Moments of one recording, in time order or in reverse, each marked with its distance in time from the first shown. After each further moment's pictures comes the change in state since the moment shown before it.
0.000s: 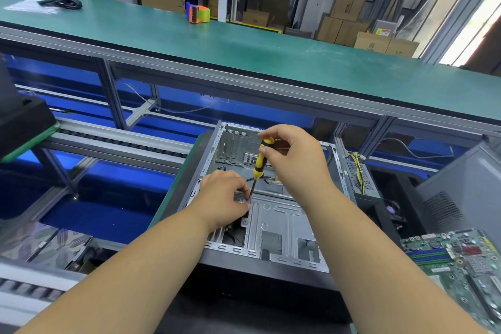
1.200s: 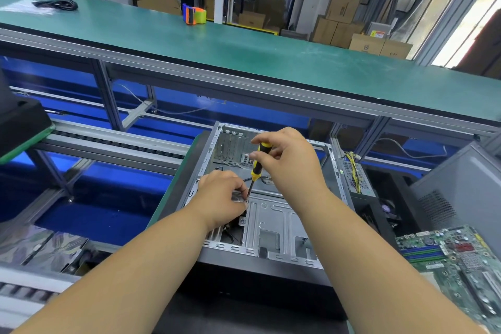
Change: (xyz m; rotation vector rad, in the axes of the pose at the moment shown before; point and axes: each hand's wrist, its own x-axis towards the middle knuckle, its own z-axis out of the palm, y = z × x) left_hand -0.006 0.008 -0.008 0.000 -0.023 -0.008; right_hand -0.006 -0.003 0.003 -0.165 -0.015 -0.034
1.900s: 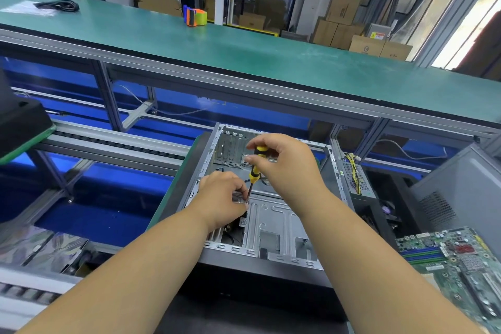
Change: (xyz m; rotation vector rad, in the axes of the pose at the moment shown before) left_hand 0.000 0.002 -0.001 -0.011 0.008 0.000; right_hand -0.003 -0.004 -0.001 0.043 -0.051 -0.072
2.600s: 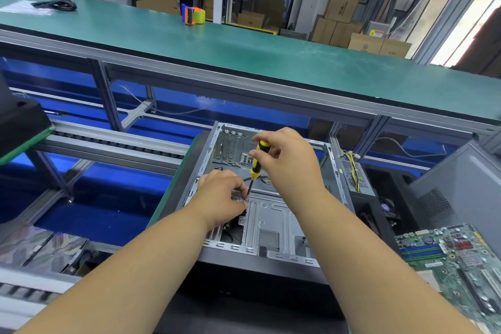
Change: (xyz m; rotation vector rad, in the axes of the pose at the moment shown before) left_hand 0.001 -0.004 0.003 -0.021 -0.001 0.008; right_hand 0.002 0.004 0.001 -0.147 0.073 0.040
